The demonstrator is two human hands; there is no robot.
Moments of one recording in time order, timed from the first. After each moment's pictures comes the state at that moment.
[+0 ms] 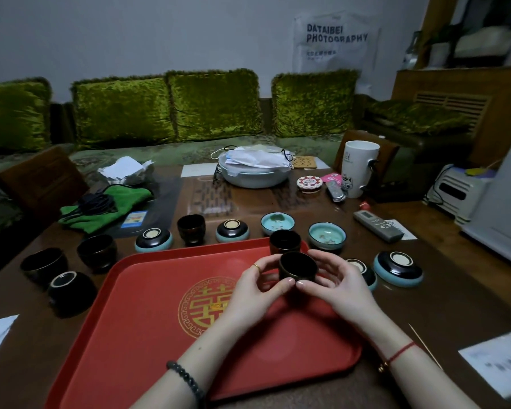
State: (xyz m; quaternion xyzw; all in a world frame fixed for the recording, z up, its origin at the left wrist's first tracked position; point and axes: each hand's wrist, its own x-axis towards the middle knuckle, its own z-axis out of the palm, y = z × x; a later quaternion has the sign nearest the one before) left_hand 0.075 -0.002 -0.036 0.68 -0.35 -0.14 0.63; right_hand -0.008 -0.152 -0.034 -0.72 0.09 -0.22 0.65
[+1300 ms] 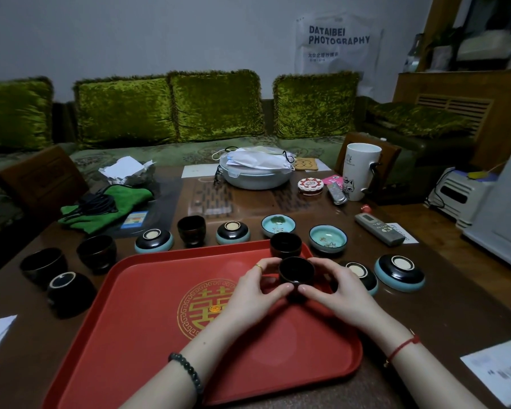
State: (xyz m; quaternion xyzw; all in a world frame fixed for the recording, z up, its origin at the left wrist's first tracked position) left_hand 0.084 -0.002 -0.038 0.76 -0.35 -0.11 0.53; right_hand -0.008 -0.162 -0.027 -0.90 0.11 -0.18 0.38
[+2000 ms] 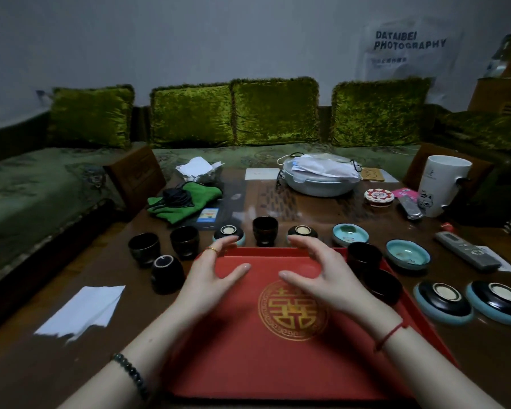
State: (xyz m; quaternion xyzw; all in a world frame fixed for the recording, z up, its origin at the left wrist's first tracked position) left_hand 0.134 0.171 0.000 0.84 -0.26 0.09 0.48; right_hand 0.062 -0.030 0.020 -0.90 -0.05 -0.19 0.39
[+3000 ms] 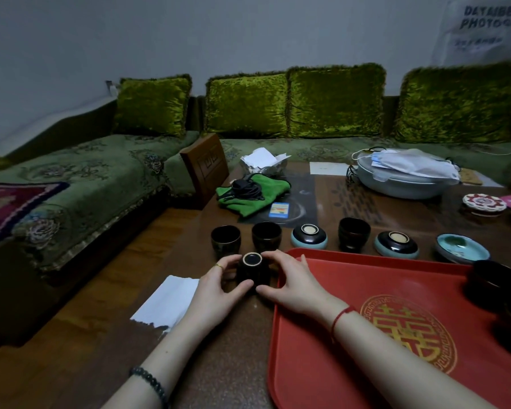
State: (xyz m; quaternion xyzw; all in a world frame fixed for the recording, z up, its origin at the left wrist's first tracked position) left_hand 0.180 0.296 -0.042 0.85 -0.14 0.06 0.50; right_hand 0.182 0.126 -0.038 -0.93 -0.11 -0.06 0.34
